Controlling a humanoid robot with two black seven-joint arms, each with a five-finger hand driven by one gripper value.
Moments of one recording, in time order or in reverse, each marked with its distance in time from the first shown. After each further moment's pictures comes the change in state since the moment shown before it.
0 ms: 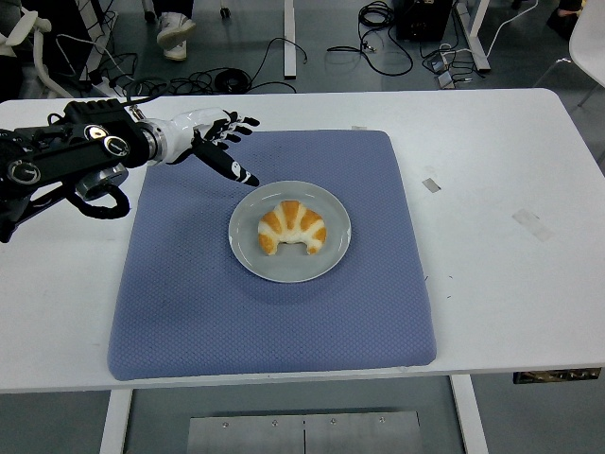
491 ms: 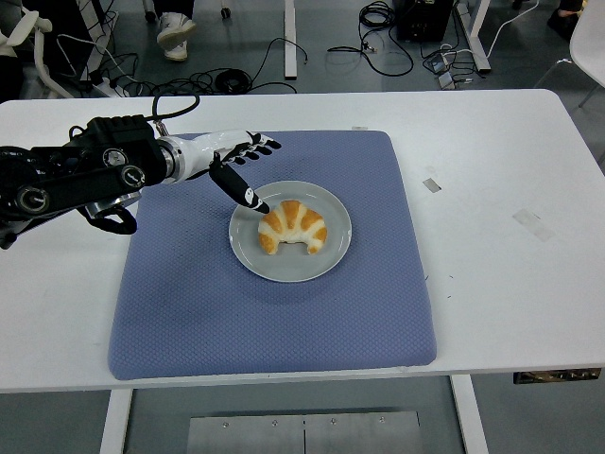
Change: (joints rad) left arm -0.002 0.011 0.040 -0.136 0.199 0.029 0.031; right arm 0.000 0.000 0.000 0.000 0.000 0.000 0.000
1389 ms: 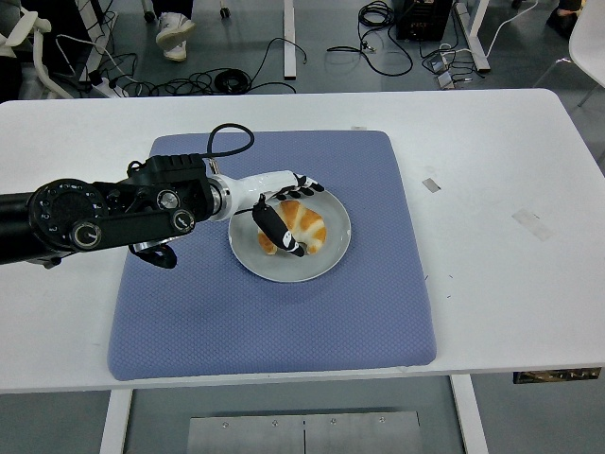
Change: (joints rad) left arm 0.012 -0.124 0.064 -0.008 0.008 0.042 -0.003; right arm 0.000 0.000 0.000 0.000 0.000 0.000 0.000
